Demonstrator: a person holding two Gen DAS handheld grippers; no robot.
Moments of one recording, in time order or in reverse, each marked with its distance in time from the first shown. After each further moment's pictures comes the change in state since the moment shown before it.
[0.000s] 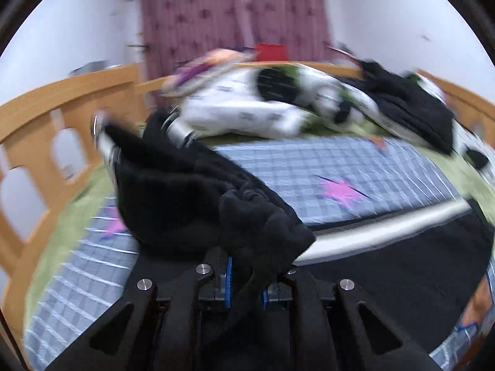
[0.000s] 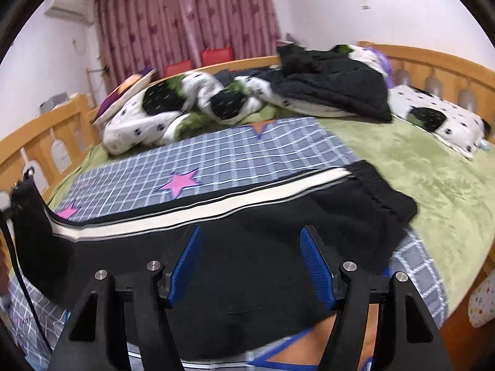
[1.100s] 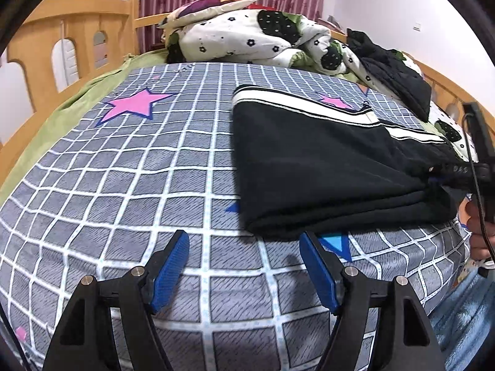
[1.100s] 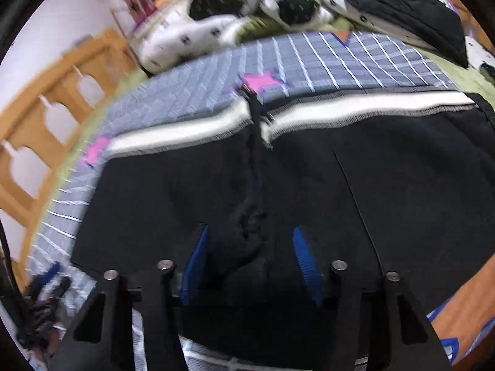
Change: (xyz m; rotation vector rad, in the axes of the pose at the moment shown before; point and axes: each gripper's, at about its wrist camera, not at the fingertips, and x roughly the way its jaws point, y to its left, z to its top) left arm -0.014 0.111 -0.145 -0.090 0.181 -0.165; right arm 0.108 0.122 -0.062 -0.066 0.409 0.186
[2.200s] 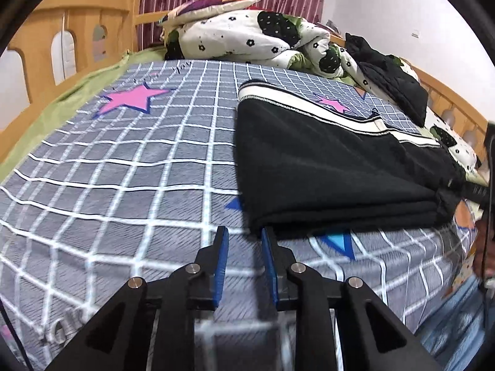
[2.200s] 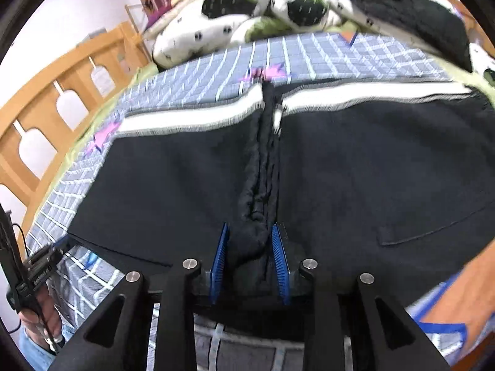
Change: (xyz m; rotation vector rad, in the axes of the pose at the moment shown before) left arm -0.001 0.017 -0.015 -0.020 -0.021 -0.025; right arm -0.025 -0.006 -0.033 -0.053 -0.069 0.057
